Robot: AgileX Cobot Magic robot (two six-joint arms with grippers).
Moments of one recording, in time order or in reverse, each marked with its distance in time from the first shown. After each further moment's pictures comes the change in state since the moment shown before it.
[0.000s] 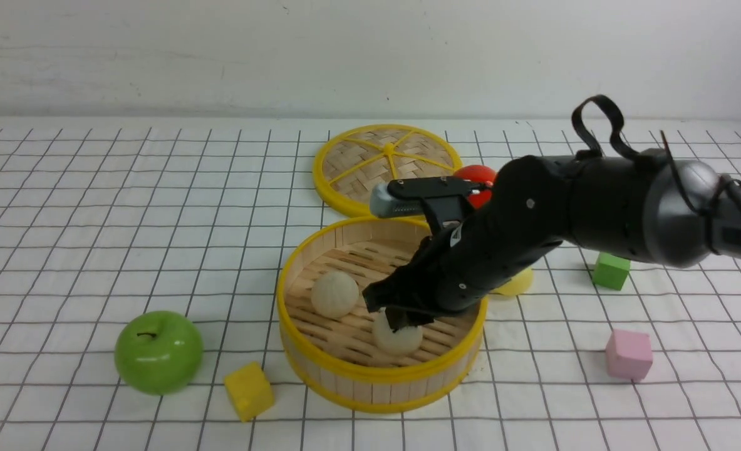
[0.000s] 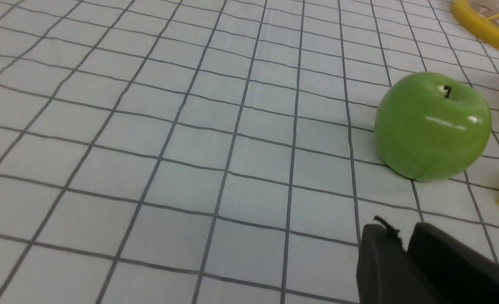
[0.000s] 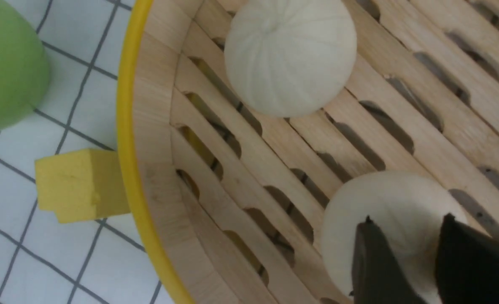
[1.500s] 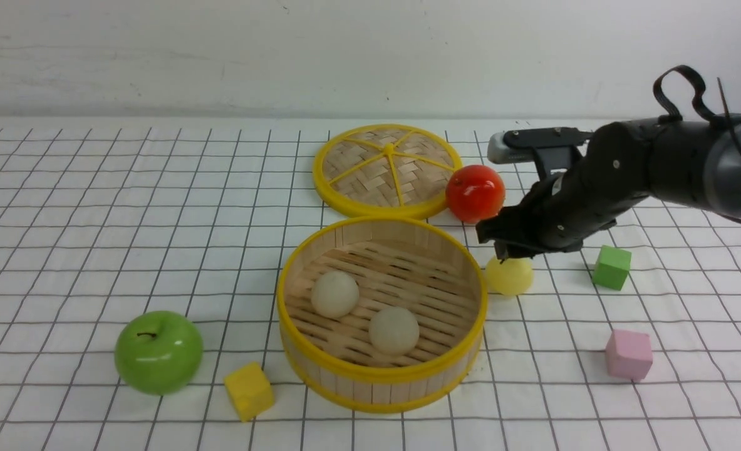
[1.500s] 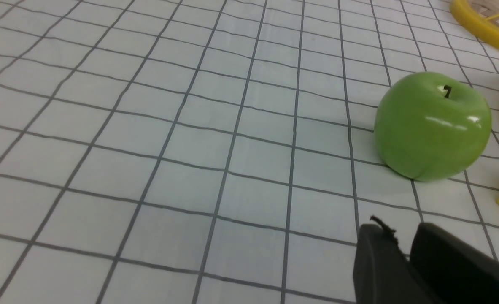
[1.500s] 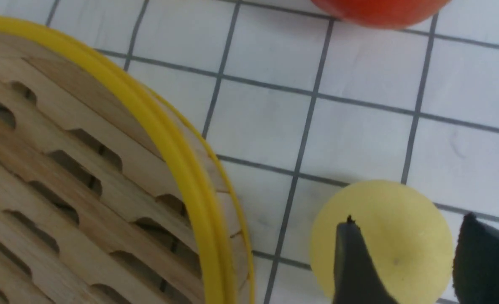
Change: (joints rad) right arm -0.279 0.100 -0.087 -0.254 -0.062 0.072; left arm 0.000 0.000 0.000 0.000 0.000 0.000
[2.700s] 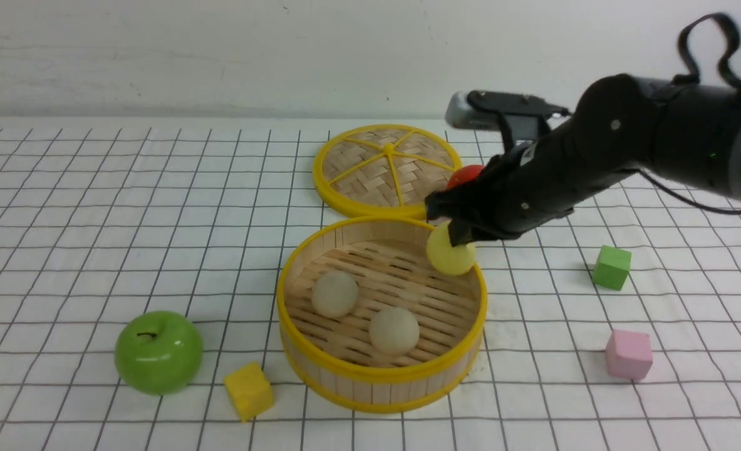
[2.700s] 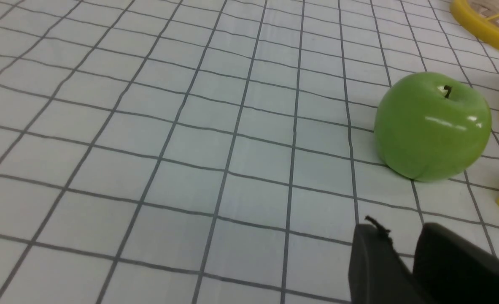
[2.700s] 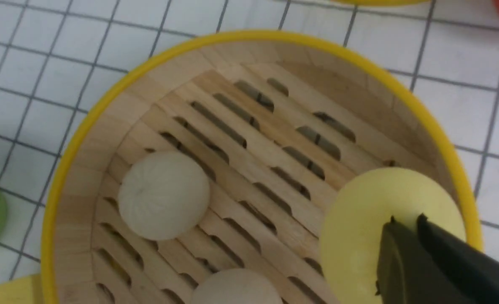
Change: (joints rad) right arm 0.128 -0.132 -0.001 0.202 0.079 -0.023; left arm 0.000 0.000 0.000 0.000 0.000 0.000
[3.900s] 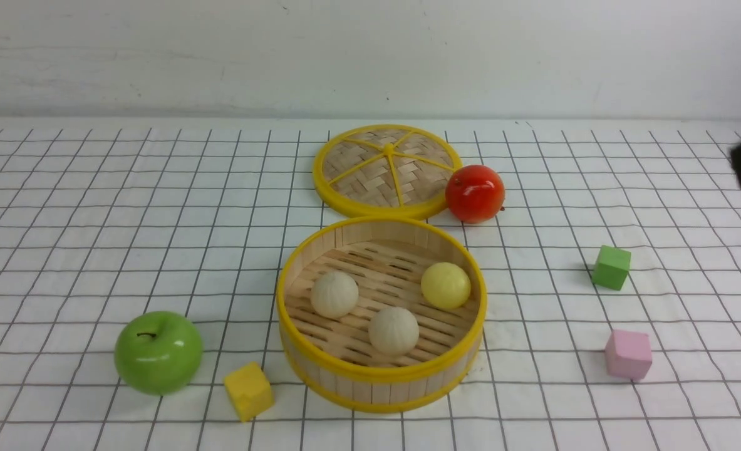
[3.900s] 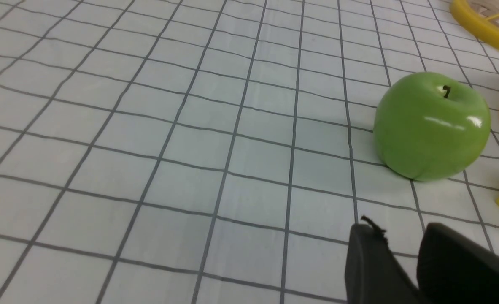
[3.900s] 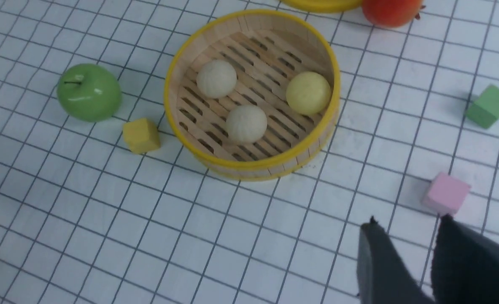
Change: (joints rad) right arm 0.011 -0.850 0.030 -0.181 0.670 0.136; left arm 0.000 0.000 0.000 0.000 0.000 0.000
